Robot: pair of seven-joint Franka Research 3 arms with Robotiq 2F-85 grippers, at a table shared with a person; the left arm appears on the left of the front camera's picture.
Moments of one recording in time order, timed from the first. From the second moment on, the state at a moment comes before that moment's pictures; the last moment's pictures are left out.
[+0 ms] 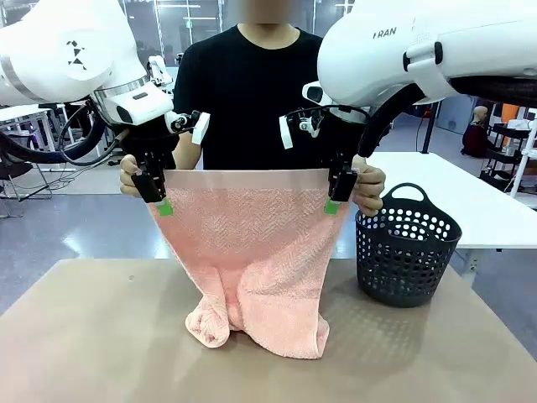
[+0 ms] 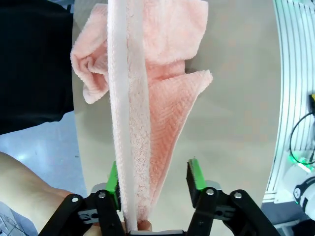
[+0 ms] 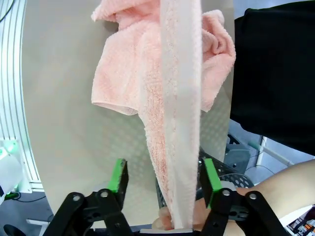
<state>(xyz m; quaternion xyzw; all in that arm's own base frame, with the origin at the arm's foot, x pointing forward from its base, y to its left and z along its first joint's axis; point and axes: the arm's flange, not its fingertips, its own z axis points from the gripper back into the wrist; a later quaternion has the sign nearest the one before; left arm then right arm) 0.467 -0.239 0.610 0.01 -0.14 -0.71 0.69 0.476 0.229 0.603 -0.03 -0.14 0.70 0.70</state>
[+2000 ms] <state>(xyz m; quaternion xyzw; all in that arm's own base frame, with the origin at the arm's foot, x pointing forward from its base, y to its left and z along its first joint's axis) 0.467 -0.241 0.611 0.01 -0.14 -0.71 0.69 0.484 0.223 0.606 -0.04 -0.14 0.70 0.70</state>
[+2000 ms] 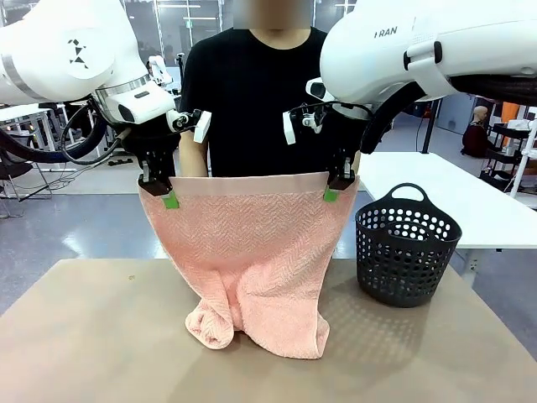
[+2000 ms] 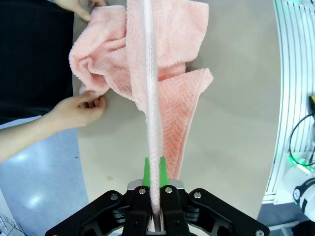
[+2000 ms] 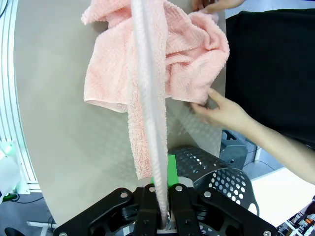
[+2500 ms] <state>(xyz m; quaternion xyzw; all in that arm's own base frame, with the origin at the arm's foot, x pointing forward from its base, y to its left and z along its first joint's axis) 0.467 -0.241 0.611 0.01 -0.14 -0.71 0.69 0.484 0.223 0.606 -0.04 -0.14 0.70 0.70</state>
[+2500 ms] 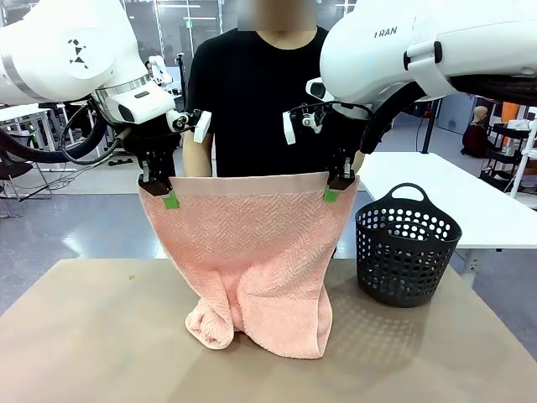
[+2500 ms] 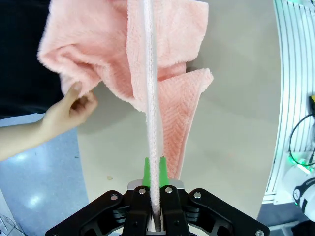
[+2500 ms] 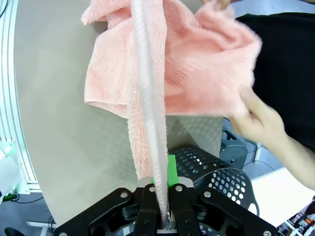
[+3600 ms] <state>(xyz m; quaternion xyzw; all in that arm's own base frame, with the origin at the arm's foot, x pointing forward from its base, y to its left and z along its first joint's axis) 0.467 -0.241 0.611 0.01 -0.14 -0.71 0.69 0.484 0.223 0.606 -0.04 -0.14 0.70 0.70</state>
